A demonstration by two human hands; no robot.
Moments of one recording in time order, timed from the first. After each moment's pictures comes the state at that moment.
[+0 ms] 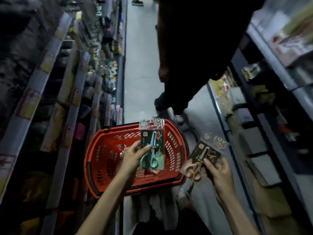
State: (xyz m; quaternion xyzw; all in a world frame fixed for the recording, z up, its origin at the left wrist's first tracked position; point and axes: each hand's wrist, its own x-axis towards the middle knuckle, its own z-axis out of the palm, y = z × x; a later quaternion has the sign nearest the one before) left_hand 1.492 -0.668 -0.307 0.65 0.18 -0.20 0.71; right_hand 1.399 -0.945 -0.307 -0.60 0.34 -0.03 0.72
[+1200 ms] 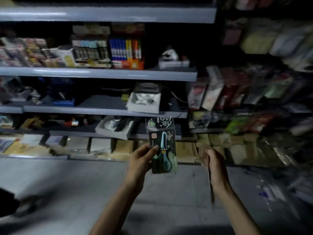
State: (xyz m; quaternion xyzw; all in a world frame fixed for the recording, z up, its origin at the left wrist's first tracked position) left_hand 0.921 -1.076 -0.181 0.54 -0.35 -0.59 0.49; right_hand 0.695 -1.077 -0.189 -0.36 0.63 -0.50 0.48
